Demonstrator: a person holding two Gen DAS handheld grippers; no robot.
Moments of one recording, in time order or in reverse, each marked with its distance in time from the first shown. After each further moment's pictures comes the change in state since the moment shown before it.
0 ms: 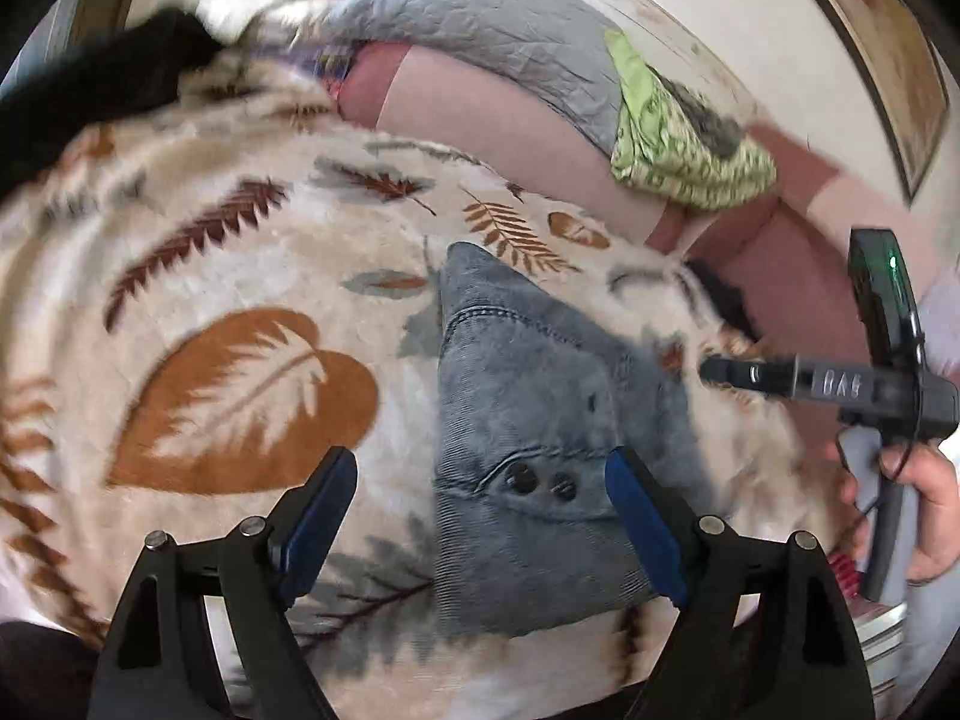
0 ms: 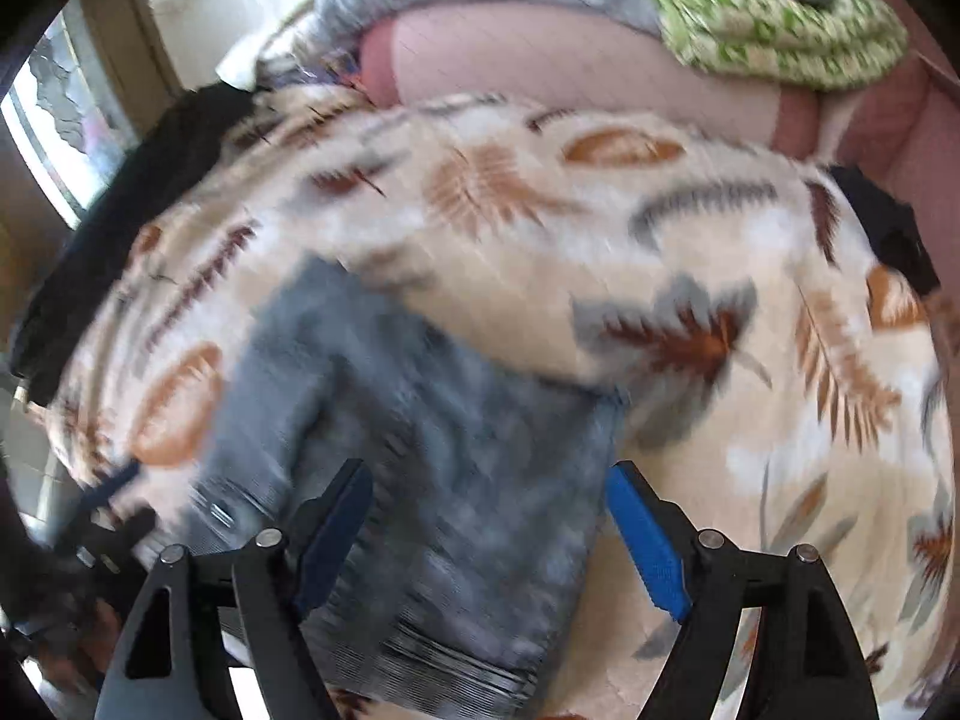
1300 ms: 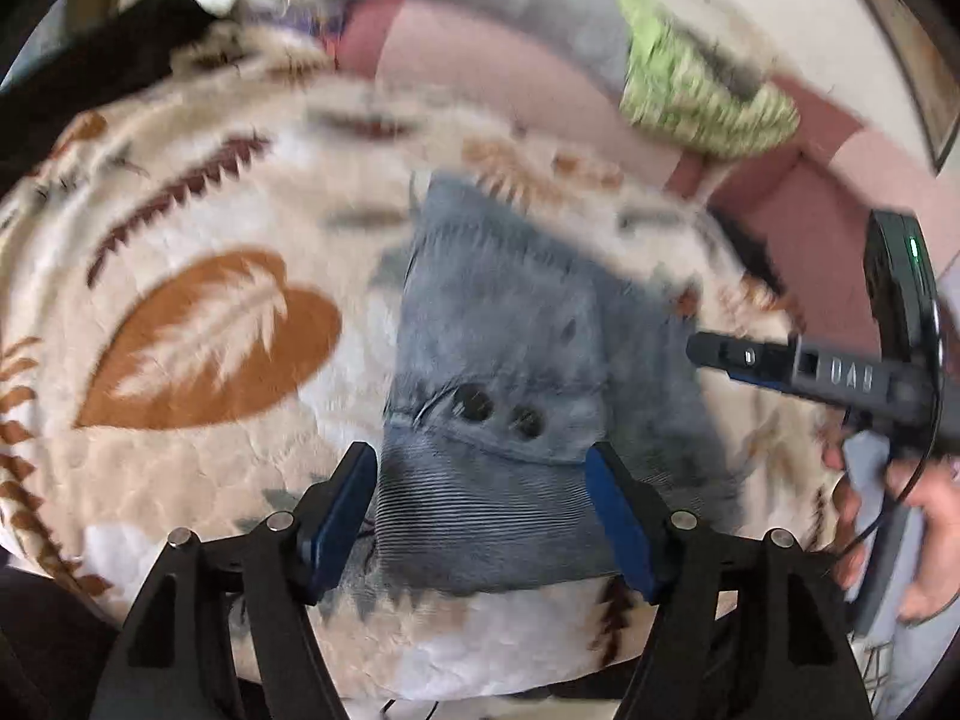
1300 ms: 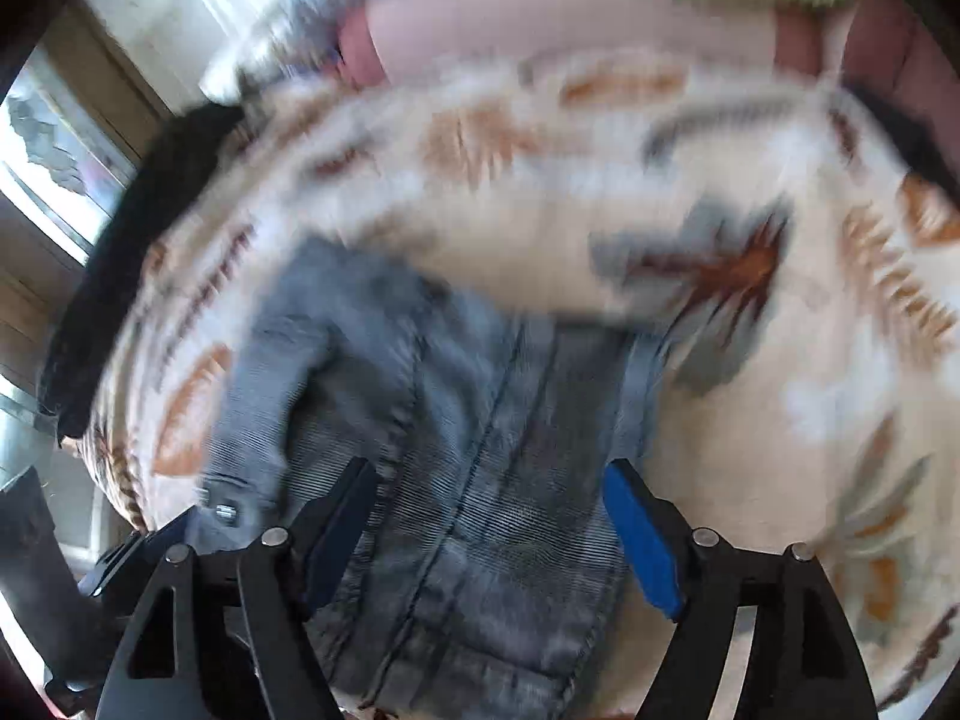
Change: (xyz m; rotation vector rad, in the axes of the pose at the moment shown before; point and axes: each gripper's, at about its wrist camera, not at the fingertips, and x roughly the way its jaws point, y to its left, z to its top) left arm 0.008 -0.038 -0.024 0.065 0.064 0.083; right arm -0.013 -0.052 -0.061 0.088 -0.044 0.055
